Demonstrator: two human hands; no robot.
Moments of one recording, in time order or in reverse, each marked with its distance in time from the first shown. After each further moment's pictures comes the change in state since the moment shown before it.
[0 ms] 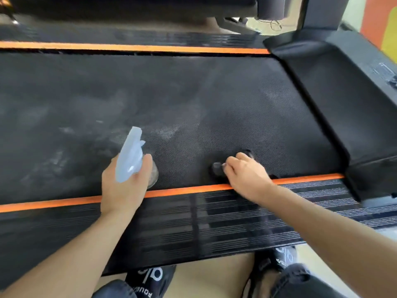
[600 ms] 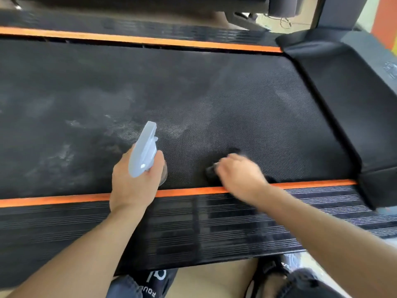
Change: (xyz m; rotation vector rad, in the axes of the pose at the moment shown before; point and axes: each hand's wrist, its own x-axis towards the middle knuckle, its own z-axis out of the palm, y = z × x) left_hand 0.006 -0.002 0.004 0.041 0.003 0.025; right_hand 0.016 -0.036 0.008 -0.074 -0.003 -0.094
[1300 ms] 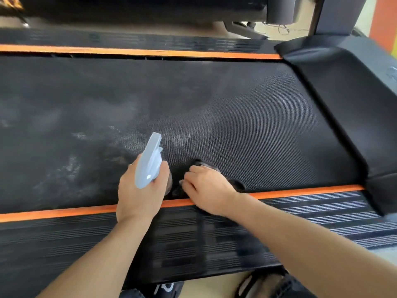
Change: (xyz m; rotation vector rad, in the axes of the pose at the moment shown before) left_hand 0.000 0.003 -0.001 0.026 -0.001 0.037; right_hand 0.020 -0.054 0.025 0.288 0.057 -0.315
